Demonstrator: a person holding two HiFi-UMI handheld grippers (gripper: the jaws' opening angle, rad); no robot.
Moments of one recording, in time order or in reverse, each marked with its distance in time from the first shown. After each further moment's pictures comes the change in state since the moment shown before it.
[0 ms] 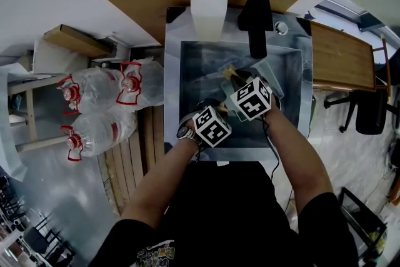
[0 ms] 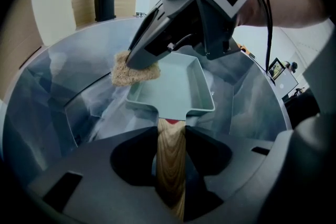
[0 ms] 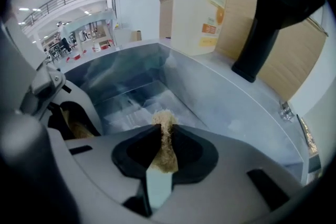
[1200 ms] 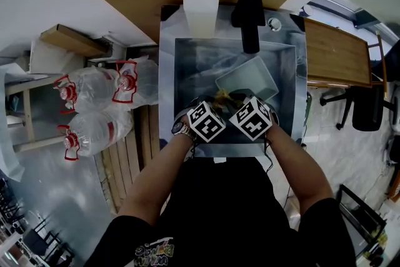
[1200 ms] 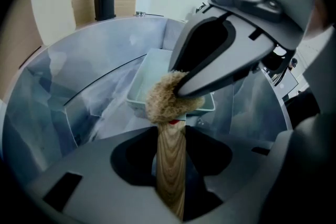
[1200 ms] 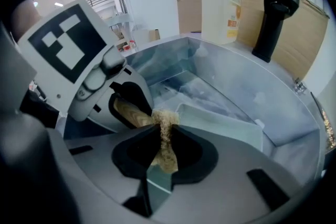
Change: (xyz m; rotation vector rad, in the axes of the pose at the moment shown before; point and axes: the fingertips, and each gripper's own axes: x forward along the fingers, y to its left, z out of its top) left arm -0.001 0.001 -0.002 0.002 0.009 0.001; right arm -0.038 0.076 -0.041 0.001 0.039 0.218
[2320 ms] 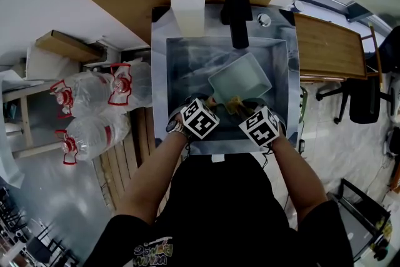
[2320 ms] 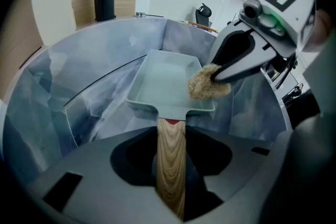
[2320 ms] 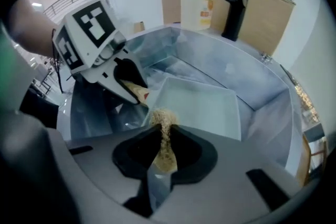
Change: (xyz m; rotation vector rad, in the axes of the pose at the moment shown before) left arm 0.000 0.000 0.001 -0.002 -0.007 0.001; right arm -0.038 -0.007 -0.068 0.125 0.089 -0.127
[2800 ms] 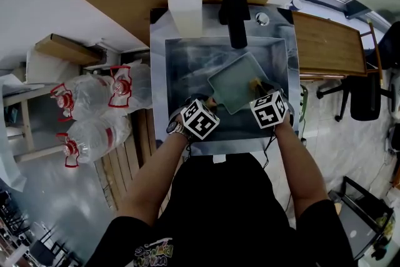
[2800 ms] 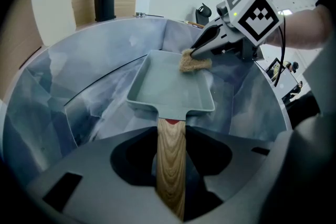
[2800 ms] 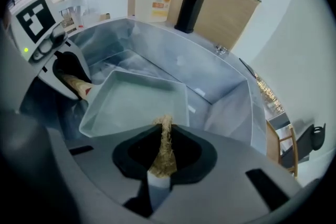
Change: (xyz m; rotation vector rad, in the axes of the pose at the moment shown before) left arm -0.001 -0.001 0.001 0.000 -0.001 0.000; right arm 0.000 -0.102 -0.015 0.123 0.032 -0.330
